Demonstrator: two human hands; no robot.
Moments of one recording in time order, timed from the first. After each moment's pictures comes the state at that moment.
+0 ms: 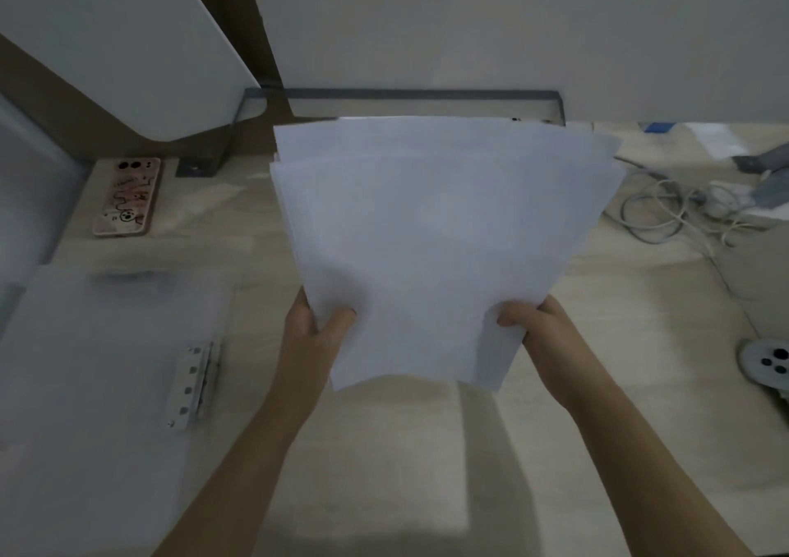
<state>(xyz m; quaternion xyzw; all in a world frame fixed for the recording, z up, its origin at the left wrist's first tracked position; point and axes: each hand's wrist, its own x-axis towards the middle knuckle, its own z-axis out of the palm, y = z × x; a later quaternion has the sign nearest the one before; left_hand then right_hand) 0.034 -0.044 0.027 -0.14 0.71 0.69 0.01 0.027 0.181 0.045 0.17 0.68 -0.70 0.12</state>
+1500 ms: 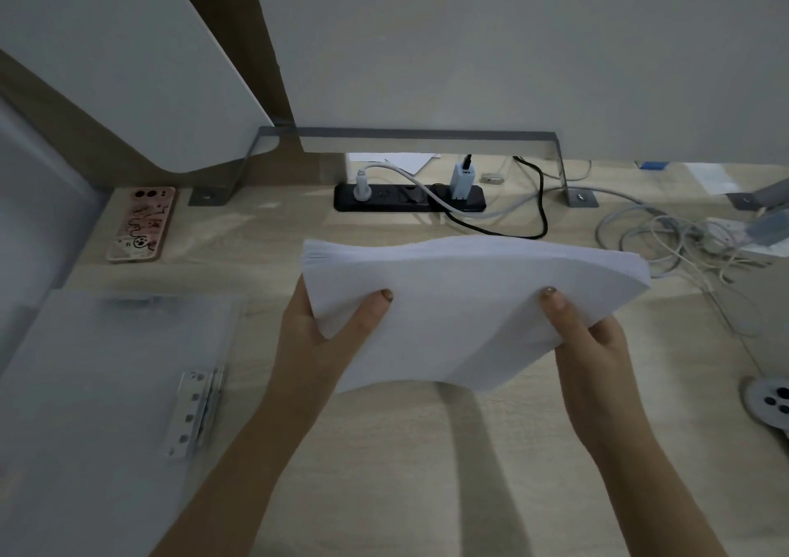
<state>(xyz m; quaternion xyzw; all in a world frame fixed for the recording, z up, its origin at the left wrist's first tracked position) 0.026 -0.035 0.086 -0.04 0.69 0.72 -0.08 0.037 0.183 0.089 0.05 0.67 -0.74 -0.05</state>
